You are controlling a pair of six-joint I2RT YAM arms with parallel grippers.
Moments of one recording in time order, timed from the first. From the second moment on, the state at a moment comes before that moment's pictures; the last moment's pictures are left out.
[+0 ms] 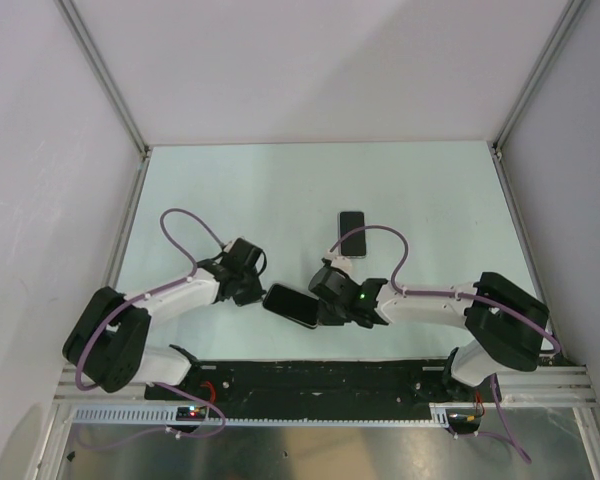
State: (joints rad) left arm -0.57 1.34 0.62 -0.40 -0.10 -0.86; right arm 1.09 1.55 0.82 -0.28 0.16 0.99
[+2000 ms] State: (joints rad) left arm -0.81 1.29 0.58 -0.46 -0.20 -1.13; right arm 0.88 1.76 1.06 -0.36 0.07 0.63
